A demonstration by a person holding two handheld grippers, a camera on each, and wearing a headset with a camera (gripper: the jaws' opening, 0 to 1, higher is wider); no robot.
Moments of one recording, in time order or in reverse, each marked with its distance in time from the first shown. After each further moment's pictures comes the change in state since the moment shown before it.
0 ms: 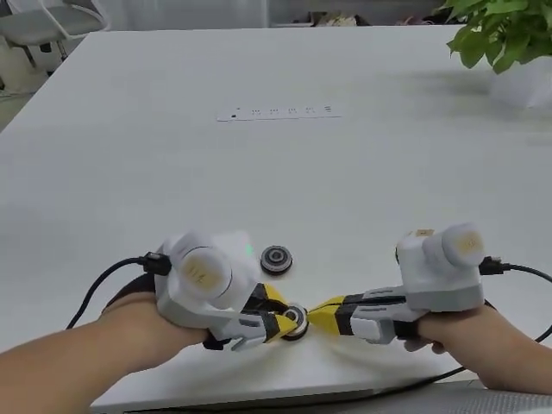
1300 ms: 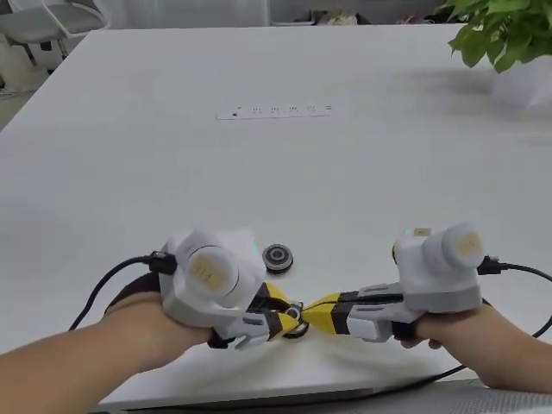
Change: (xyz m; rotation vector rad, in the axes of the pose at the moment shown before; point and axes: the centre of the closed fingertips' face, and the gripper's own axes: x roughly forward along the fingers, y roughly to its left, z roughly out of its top) left arm 0.000 0.000 0.000 -0.006 0.011 0.017; right arm 0.005 0.010 0.004 -0.074 -0.011 0.033
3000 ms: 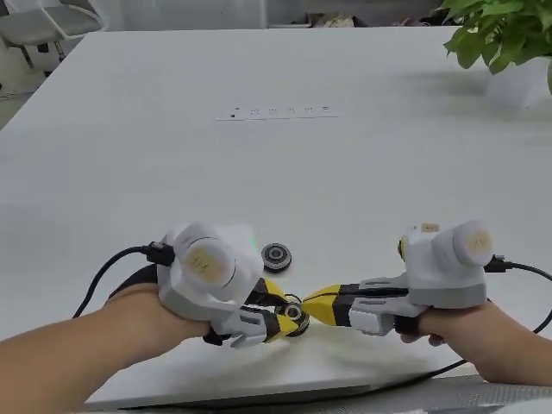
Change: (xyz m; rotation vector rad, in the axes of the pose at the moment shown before) left arm -0.008 -0.004 0.003 0.022 0.007 -0.044; right arm -0.006 0.002 0.012 -0.005 -0.074 0.022
